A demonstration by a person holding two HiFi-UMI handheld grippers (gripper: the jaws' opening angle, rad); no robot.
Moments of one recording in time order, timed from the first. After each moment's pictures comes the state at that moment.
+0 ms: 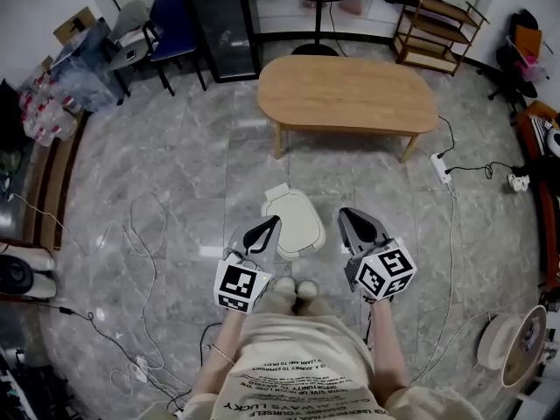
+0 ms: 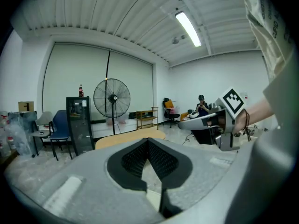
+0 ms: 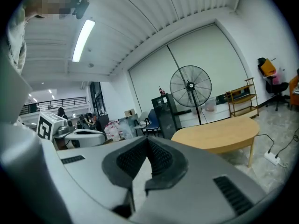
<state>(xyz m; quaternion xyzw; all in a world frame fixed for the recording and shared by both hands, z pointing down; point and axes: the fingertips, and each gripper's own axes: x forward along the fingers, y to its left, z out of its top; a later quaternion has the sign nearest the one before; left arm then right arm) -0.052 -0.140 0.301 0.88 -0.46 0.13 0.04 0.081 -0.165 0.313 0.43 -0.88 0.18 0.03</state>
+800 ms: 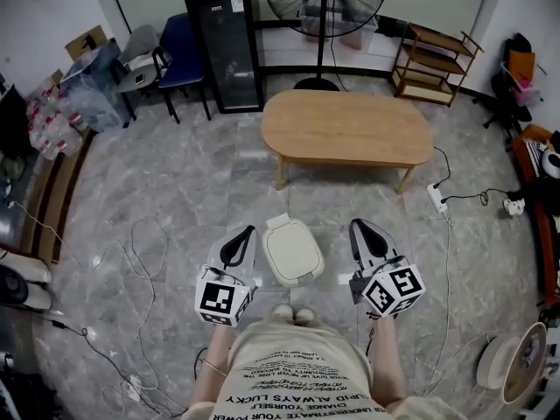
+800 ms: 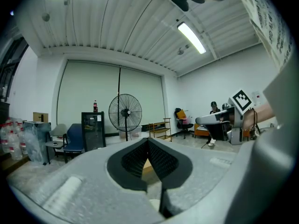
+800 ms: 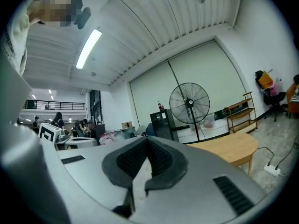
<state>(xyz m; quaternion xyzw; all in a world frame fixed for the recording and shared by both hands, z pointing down) -0.111 -0.151 0.242 0.84 -0.53 0.06 -0.01 0.095 -0.176 0.239 0.46 -0.88 0.11 -0.04</state>
